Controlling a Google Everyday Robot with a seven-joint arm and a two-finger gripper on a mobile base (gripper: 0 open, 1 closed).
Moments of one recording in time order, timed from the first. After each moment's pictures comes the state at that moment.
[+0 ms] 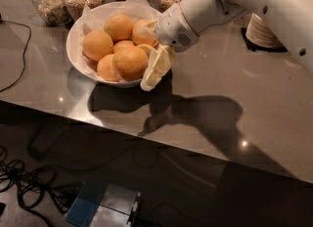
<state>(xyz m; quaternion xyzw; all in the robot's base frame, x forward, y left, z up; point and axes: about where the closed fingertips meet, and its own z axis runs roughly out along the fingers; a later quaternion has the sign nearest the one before) 0.570 0.043 0.922 -0.69 0.59 0.26 0.33</state>
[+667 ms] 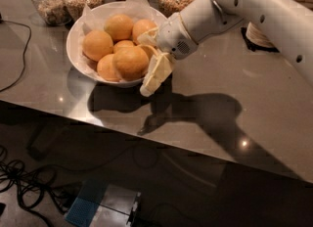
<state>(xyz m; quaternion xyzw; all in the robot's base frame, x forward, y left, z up) 0.569 0.042 0.903 -0.68 0.60 0.28 0.32</state>
